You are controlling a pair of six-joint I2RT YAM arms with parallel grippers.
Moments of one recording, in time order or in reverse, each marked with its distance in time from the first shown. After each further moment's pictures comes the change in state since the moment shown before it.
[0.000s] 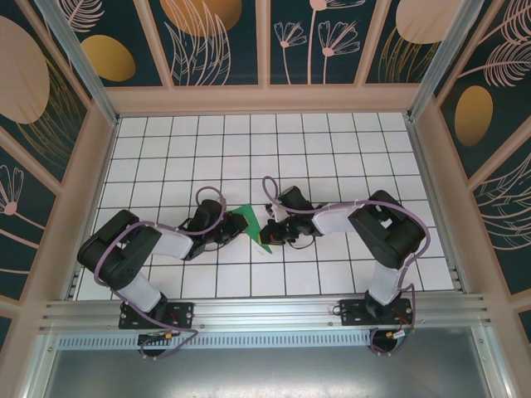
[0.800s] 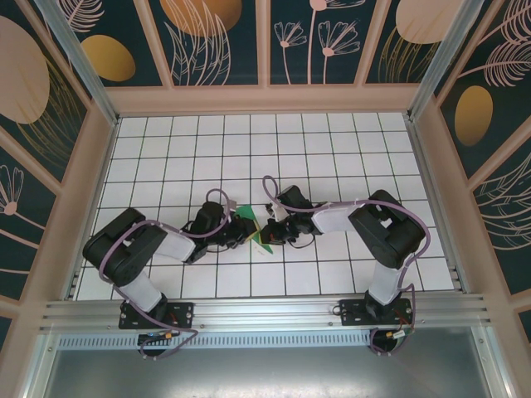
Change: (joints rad) left arm -0.048 0.049 -0.027 0.183 0.213 -0.101; right arm -0.003 0.002 0.021 -0.035 -0.002 0.014
